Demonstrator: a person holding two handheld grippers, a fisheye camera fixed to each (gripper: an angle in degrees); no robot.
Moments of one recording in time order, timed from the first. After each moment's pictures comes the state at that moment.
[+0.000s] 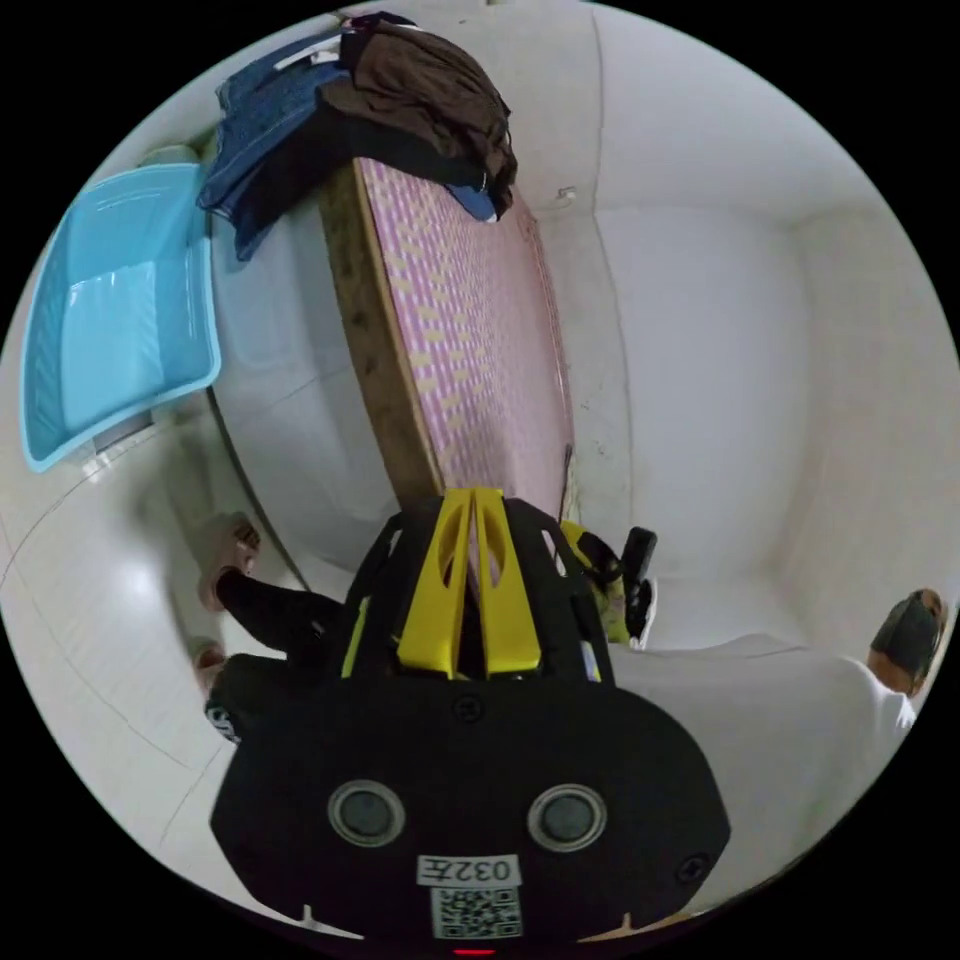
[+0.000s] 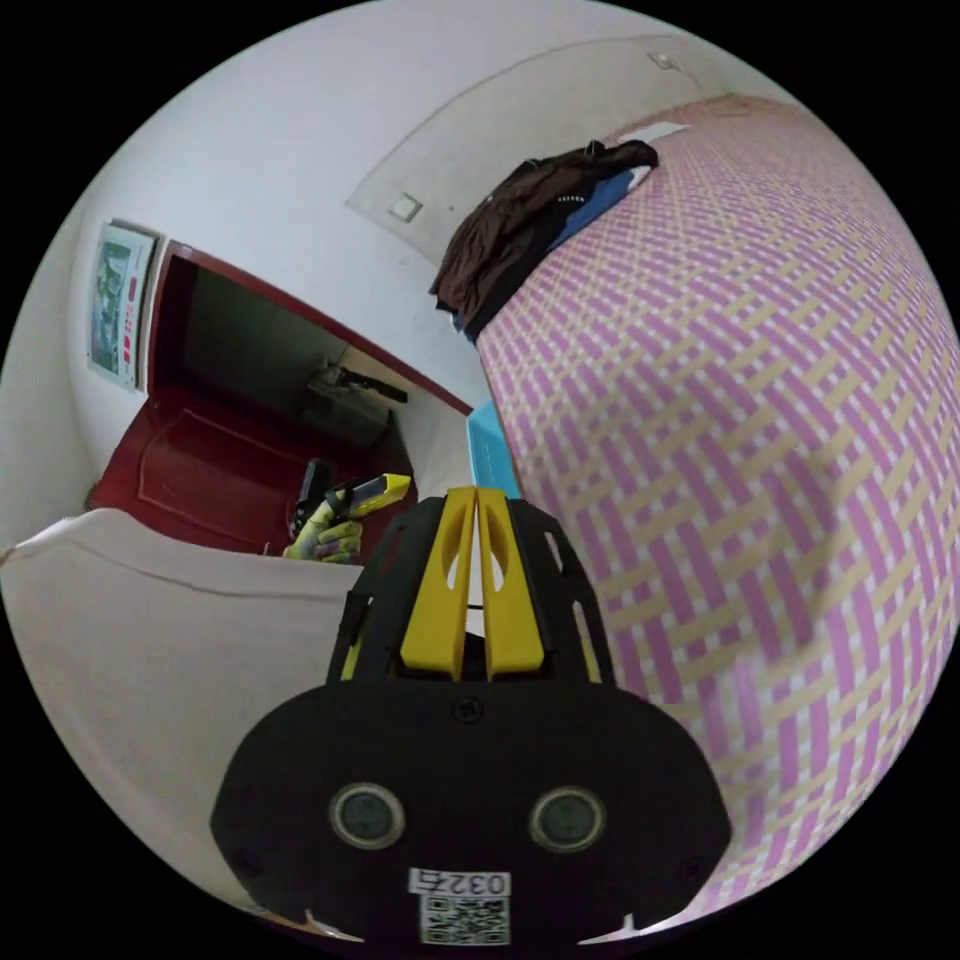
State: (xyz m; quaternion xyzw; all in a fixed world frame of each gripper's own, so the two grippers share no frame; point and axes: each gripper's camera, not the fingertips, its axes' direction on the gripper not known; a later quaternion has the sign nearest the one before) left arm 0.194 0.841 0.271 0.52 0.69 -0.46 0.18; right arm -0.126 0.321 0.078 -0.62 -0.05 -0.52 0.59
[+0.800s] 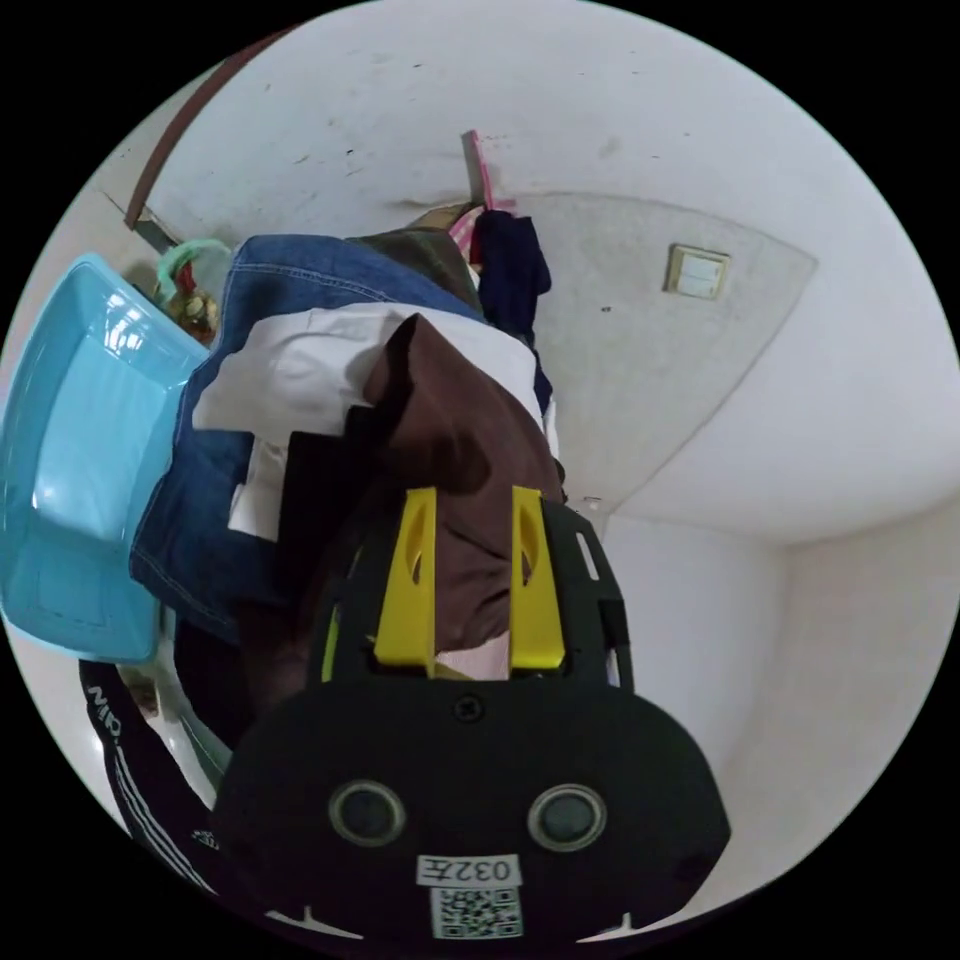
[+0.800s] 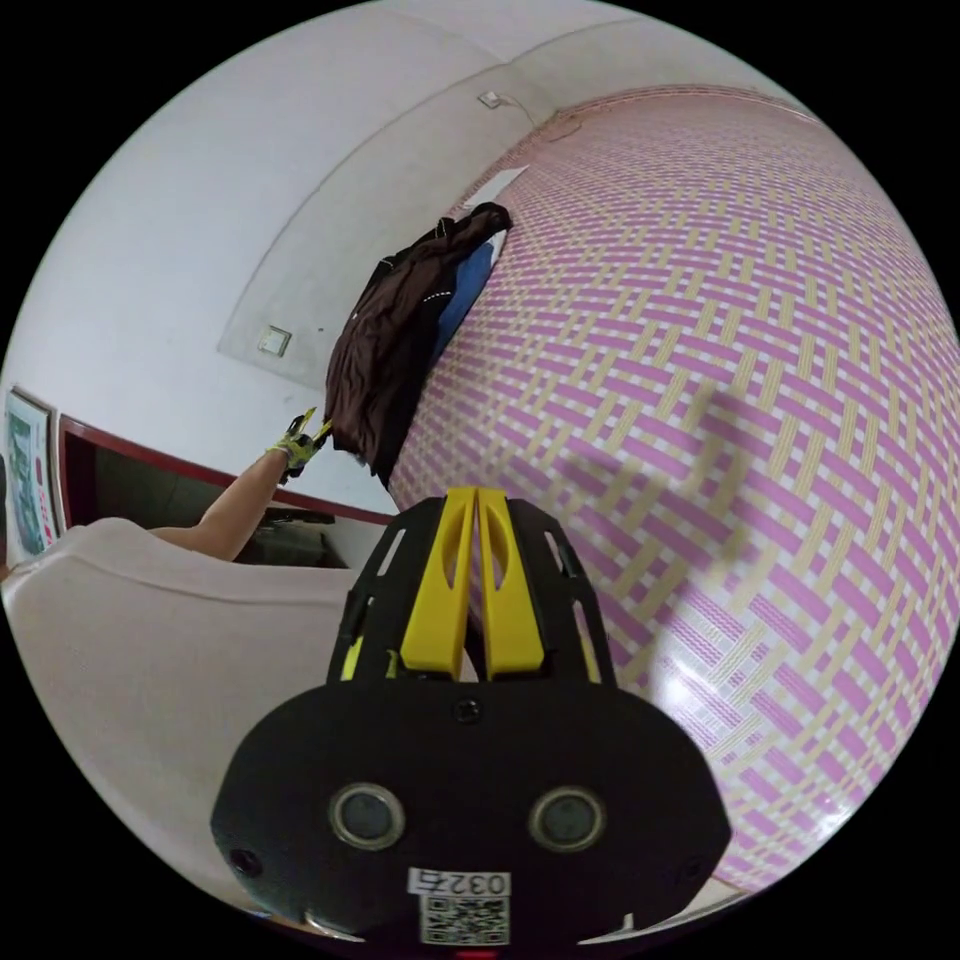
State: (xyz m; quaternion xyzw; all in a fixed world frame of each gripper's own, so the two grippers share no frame) left arm -0.160 0.872 0.727 0.41 0.63 -0.65 -0.12; right arm -0.198 0.347 0.176 -0.49 0.05 -0.45 0.75
